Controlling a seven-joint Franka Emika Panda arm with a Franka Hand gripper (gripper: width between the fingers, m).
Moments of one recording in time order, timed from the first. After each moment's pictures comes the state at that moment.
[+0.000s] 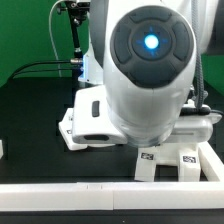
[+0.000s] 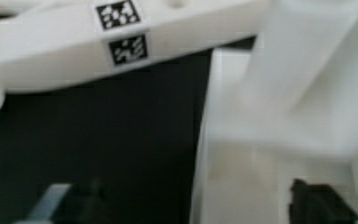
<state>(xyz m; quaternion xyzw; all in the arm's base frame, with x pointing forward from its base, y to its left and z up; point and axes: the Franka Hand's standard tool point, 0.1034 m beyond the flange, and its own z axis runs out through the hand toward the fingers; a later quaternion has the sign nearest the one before) 0.593 0.022 0.043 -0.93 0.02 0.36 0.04</state>
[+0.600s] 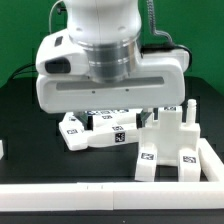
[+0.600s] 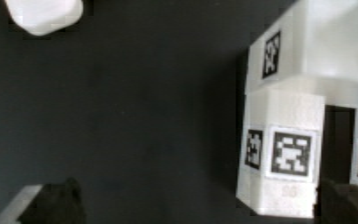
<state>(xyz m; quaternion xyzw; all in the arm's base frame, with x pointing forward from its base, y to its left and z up) 0.588 -0.013 0.081 -0.99 0.04 0.14 0.04</state>
